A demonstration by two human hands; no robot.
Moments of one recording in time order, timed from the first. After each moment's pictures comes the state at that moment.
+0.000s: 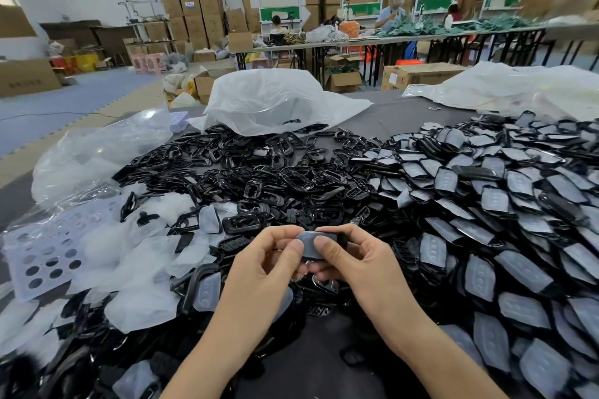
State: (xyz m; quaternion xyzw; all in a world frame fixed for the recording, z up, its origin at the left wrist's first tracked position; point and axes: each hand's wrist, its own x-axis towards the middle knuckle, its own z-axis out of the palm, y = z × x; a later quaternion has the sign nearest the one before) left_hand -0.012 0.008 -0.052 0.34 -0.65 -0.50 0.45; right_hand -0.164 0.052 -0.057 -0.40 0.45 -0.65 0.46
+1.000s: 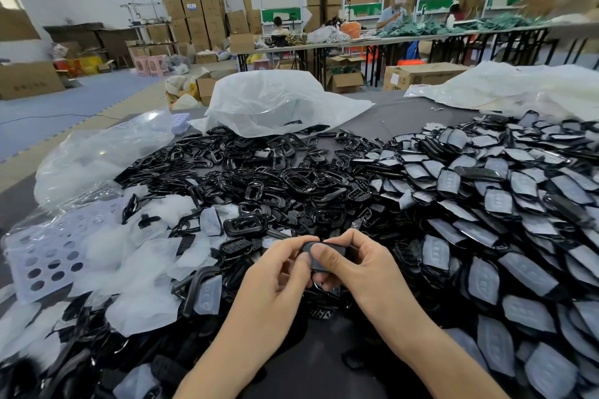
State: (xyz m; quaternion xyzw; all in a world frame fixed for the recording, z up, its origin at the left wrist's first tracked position) left_hand -0.015 0.018 -0.052 0.37 -0.74 -0.40 0.40; right_hand -0.165 0.050 -0.060 -0.42 0.45 -0.64 0.46
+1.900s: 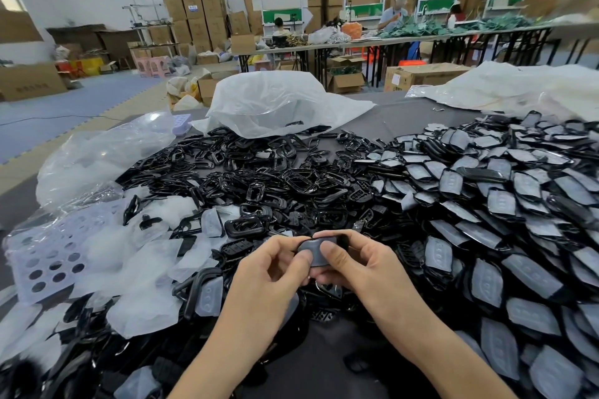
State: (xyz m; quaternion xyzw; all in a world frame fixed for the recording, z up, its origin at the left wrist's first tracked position) left_hand -0.015 0.011 -0.049 0.36 -0.68 -0.46 0.44; right_hand -0.169 0.052 -0.057 -0.43 0.43 -0.63 0.49
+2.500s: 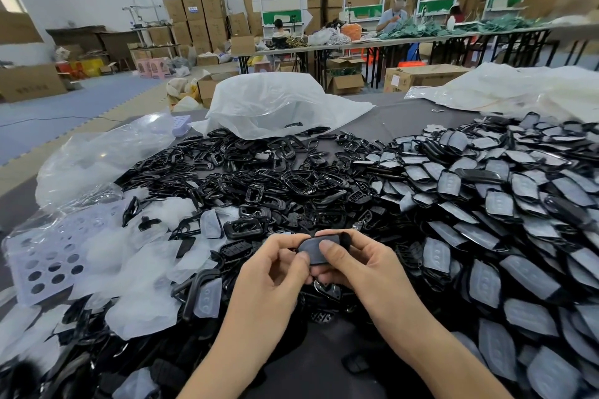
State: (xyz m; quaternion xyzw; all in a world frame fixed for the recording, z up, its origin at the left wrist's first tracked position) left_hand -0.019 0.016 -0.050 0.36 -0.67 -0.45 0.46; right_hand -0.168 0.049 -0.056 -0.40 0.44 -0.65 0.48
